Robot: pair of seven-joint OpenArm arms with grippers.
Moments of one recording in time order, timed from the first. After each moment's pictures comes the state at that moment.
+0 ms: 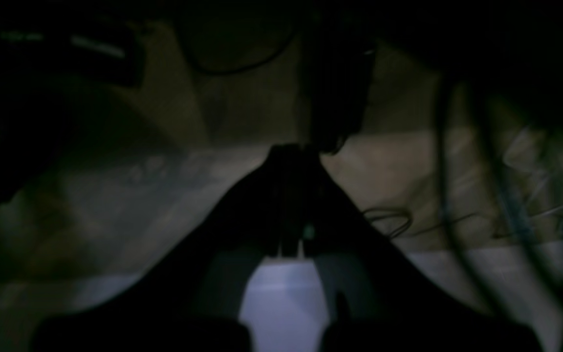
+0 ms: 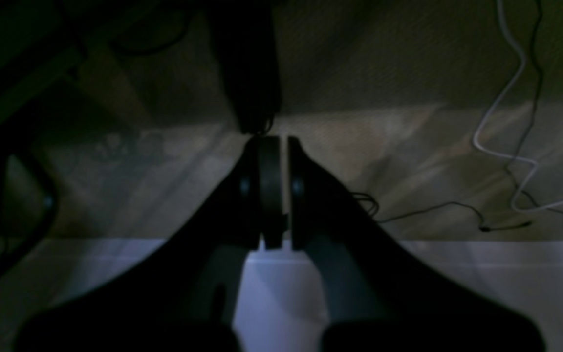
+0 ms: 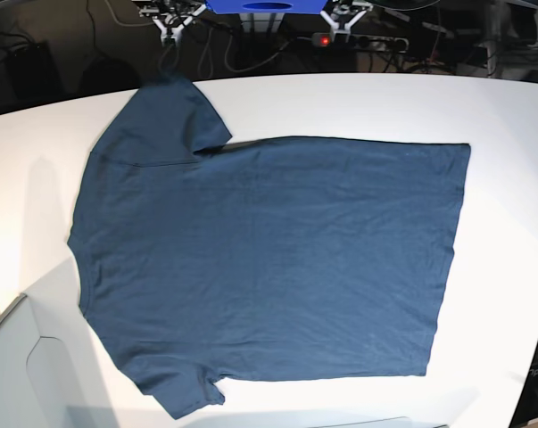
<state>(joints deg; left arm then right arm) 13.7 -2.3 0.7 14.6 -2.7 -5.2 5.2 -11.3 2.0 -0.7 15.0 7.3 6.8 -9.5</state>
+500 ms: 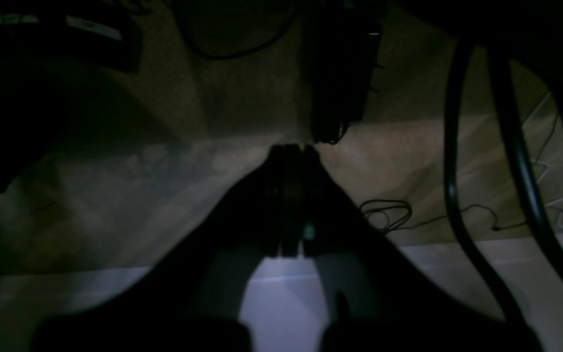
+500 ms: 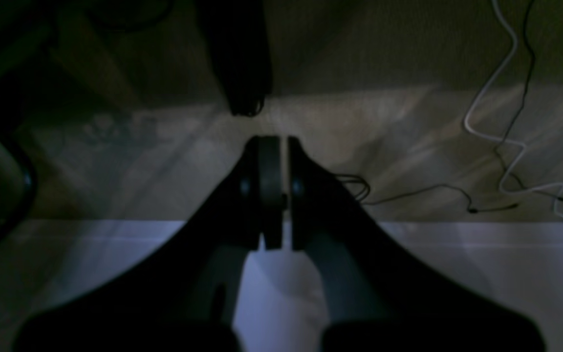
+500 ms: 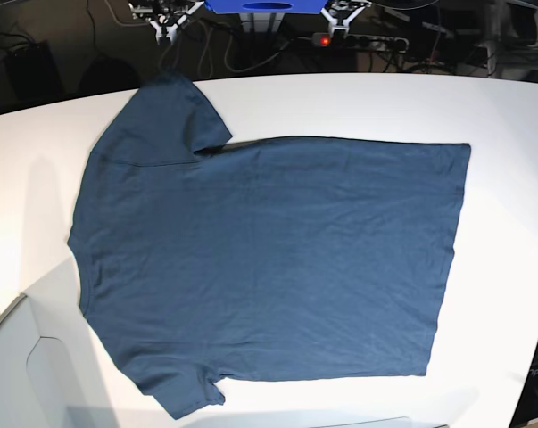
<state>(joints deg) 14.4 -2.0 0.7 14.8 -2.7 -5.3 4.9 -13.2 2.9 -0.7 20.6 7.4 6.9 -17.1</state>
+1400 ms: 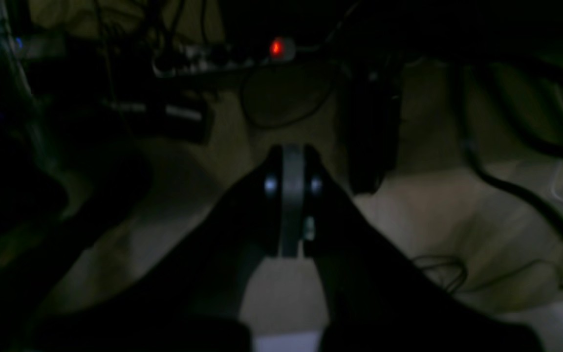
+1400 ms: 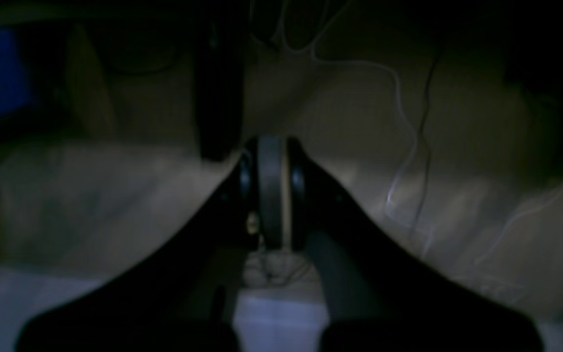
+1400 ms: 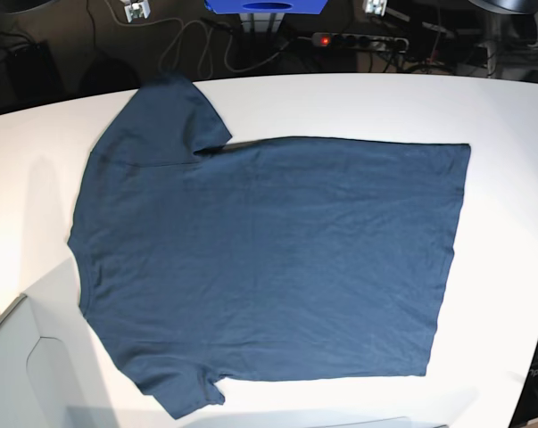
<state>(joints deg) 52.4 -10.7 0.3 75.1 -3.3 -5.4 6.8 -55.2 11.1 -0.2 88.6 4.5 7.3 -19.1</state>
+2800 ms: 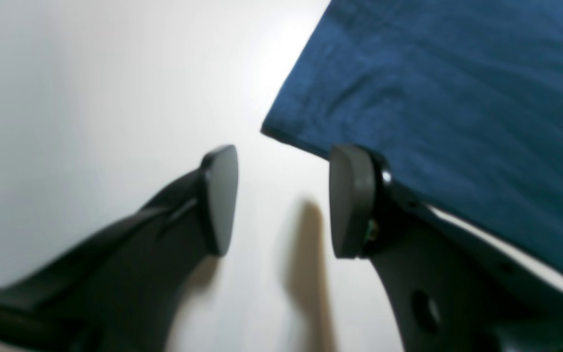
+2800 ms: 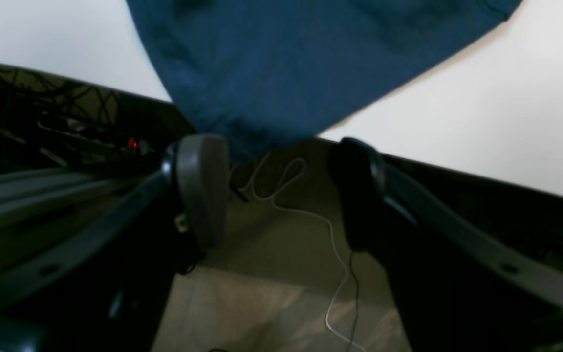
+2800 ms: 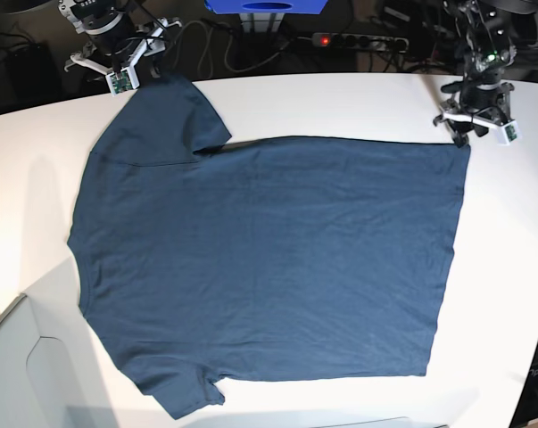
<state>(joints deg) 30.8 -12.3 -30.5 98.2 -29.8 -5.3 29.8 -52.4 14.7 1.7 124.4 4.8 7.5 -37.0</state>
